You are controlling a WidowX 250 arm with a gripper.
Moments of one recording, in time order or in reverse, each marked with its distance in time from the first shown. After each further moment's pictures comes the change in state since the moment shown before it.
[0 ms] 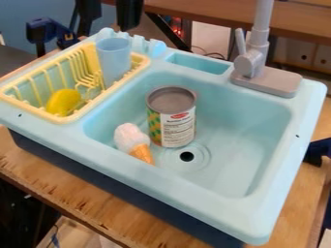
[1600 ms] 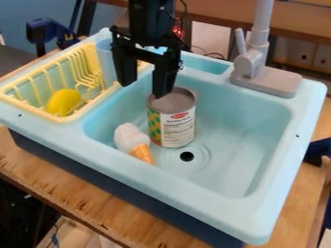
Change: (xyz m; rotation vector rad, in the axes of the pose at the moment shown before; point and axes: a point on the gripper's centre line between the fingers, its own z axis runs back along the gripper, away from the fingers) arm 0.007 -0.042 -0.074 -0.036 0.040 -0.068
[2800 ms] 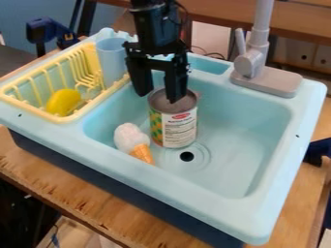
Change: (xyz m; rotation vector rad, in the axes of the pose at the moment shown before) arm 0.020 -0.003 -0.017 -0.164 -0.048 -0.052
